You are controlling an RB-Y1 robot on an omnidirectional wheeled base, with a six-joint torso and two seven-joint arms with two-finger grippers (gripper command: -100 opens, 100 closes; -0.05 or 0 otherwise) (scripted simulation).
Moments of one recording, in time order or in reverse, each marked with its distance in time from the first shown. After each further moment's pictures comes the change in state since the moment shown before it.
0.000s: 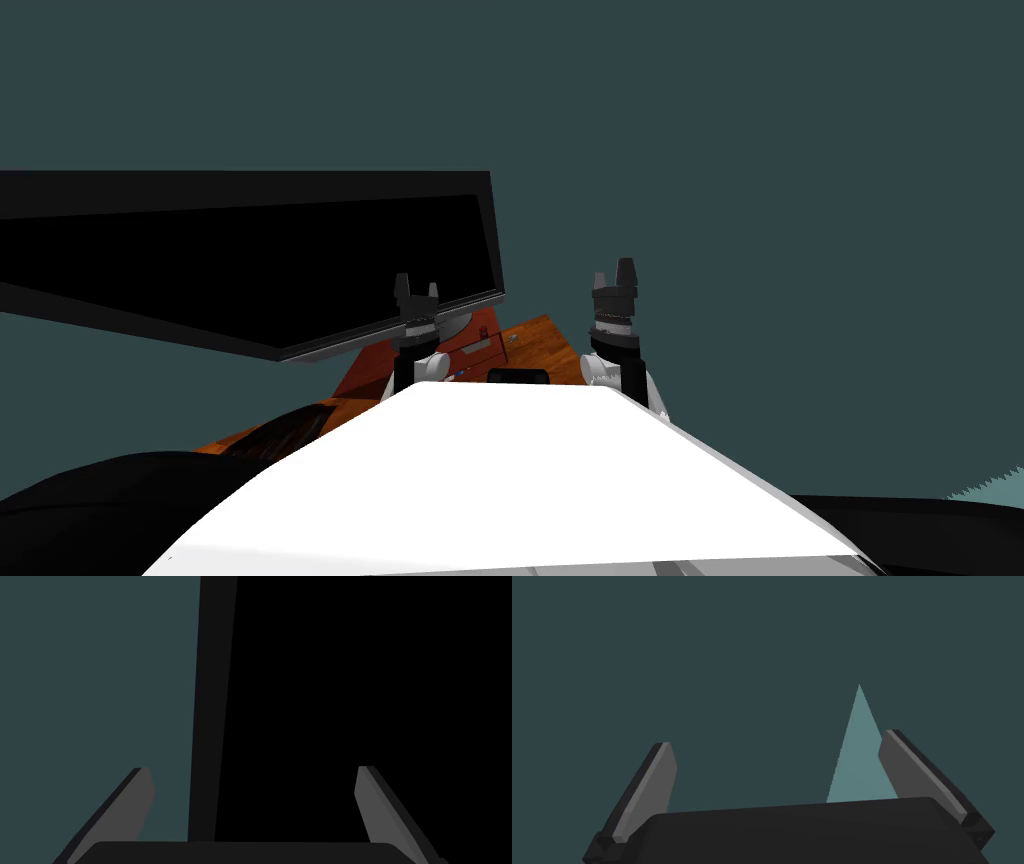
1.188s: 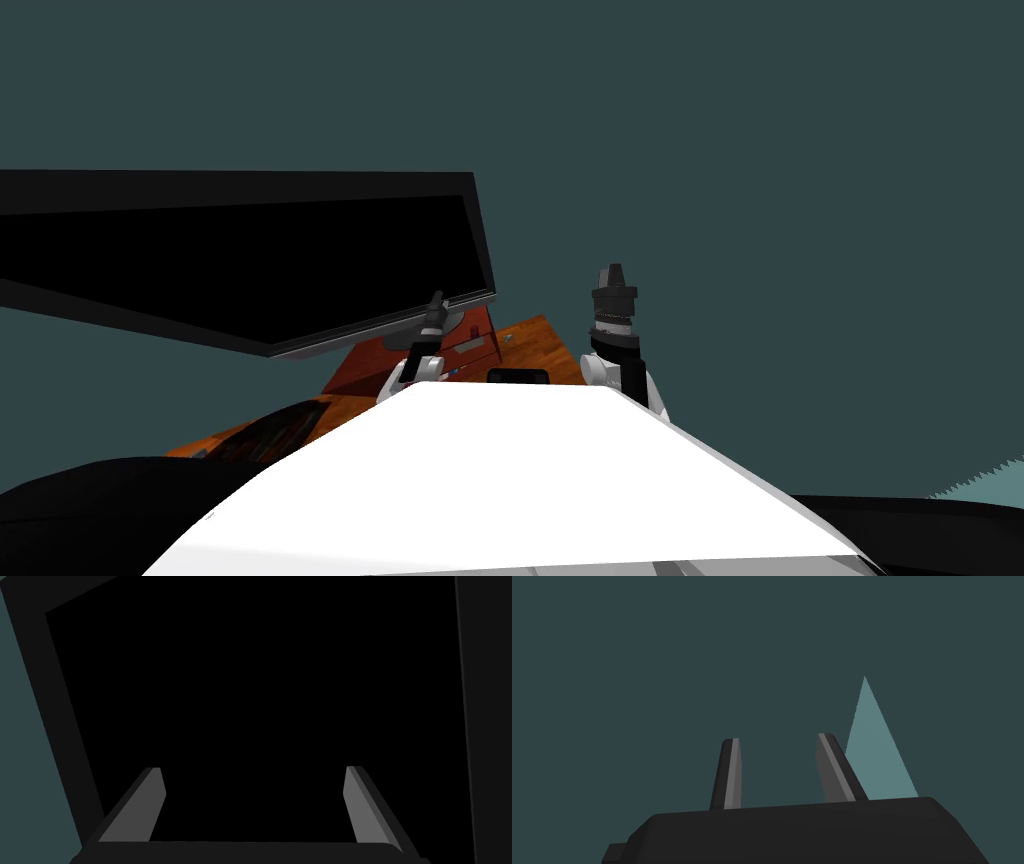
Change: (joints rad) left arm -0.072 0.204 0.030 0.312 -0.048 0.137 -0.049; right arm 0.000 0.000 0.000 0.000 0.000 0.000 0.000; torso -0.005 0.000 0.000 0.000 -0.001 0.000
